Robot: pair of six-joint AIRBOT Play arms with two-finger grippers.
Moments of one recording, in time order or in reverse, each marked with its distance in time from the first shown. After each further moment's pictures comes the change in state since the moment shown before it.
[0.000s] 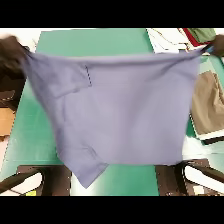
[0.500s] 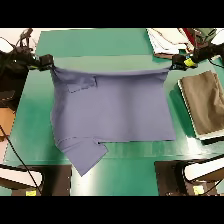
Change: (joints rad) left arm 0.002 -0.425 0.145 -0.036 0.103 0.093; right arm 0.035 -0.473 0.121 0.004 -0.150 -0.010
